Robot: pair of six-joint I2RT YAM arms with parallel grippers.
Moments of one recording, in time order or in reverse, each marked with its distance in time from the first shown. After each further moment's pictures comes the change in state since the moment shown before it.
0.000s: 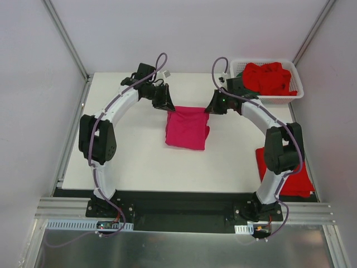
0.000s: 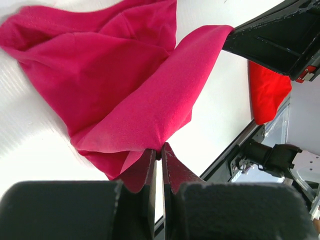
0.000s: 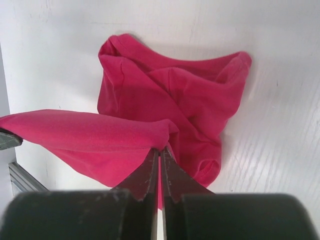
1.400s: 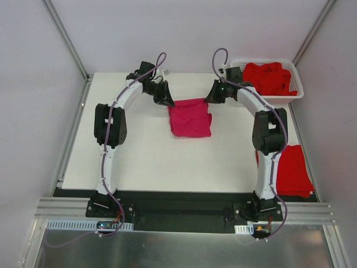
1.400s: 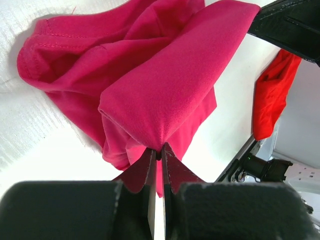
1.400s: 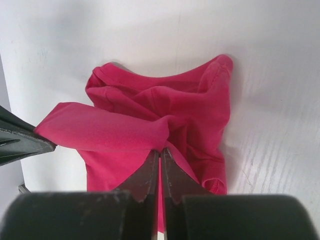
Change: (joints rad) left arm 0.077 0.354 0.334 -0.053 0.103 0.010; right arm -0.068 0.339 0.392 -0.067 -0.056 -0.001
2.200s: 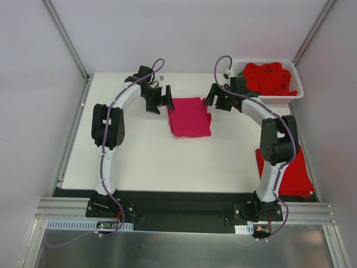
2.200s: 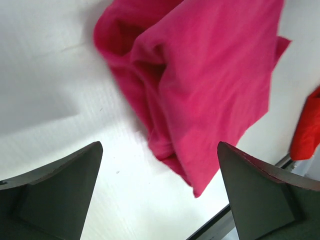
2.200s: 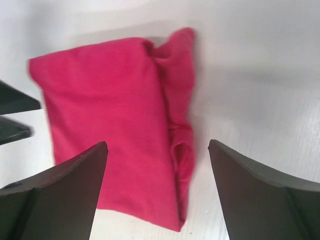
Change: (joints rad) left arm 0.007 -0.014 -0.071 -0.014 -0.163 0.031; right arm -0.005 -0.162 -0.316 0.205 0.098 -0.031
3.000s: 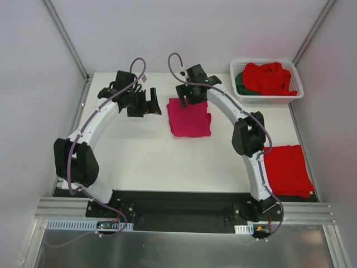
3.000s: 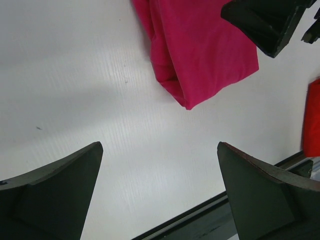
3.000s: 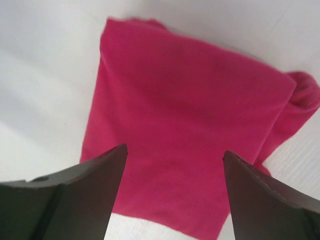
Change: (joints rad) left arm -0.001 -0.657 -0.517 0.021 -0.240 -0.012; right arm 0.301 0.292 0.700 -0.558 0.292 -0.311
